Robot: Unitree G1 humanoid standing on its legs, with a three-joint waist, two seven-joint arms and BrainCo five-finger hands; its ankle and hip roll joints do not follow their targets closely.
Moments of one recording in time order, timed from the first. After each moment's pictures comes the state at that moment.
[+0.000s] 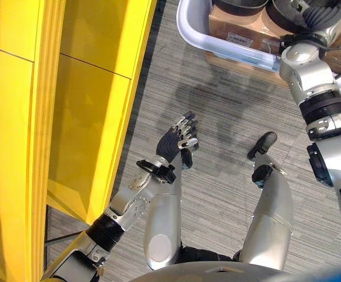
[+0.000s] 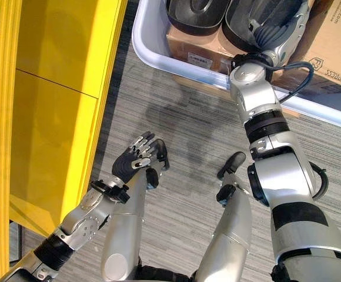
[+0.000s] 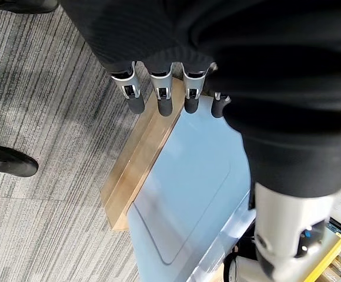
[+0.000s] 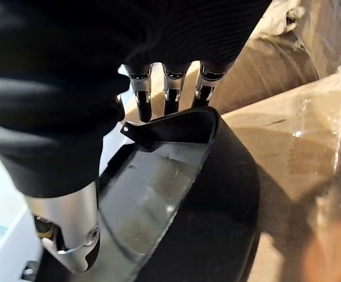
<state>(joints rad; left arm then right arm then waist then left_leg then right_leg) -0.23 0.44 -0.53 -0.04 -0.84 -0.13 0.00 -1.32 -0.53 0.33 0.88 0.33 0.17 -0.87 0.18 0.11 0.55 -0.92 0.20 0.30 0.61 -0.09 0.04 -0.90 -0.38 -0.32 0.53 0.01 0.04</state>
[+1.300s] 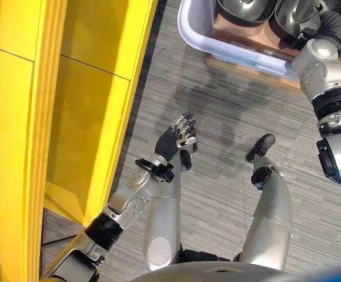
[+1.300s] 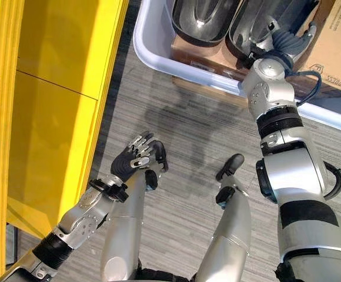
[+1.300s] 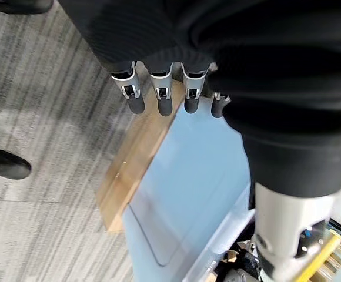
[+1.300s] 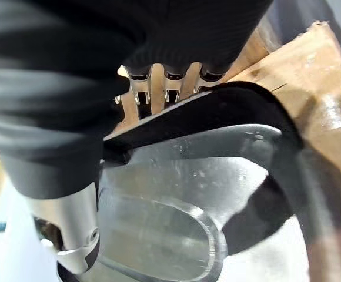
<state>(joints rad) -0.23 0.44 -0.51 -0.04 -0.84 -0.11 0.00 -1.32 -0.57 0.32 0.98 0.89 0.00 -0.80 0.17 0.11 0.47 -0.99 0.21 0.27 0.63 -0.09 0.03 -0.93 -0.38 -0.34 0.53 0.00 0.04</state>
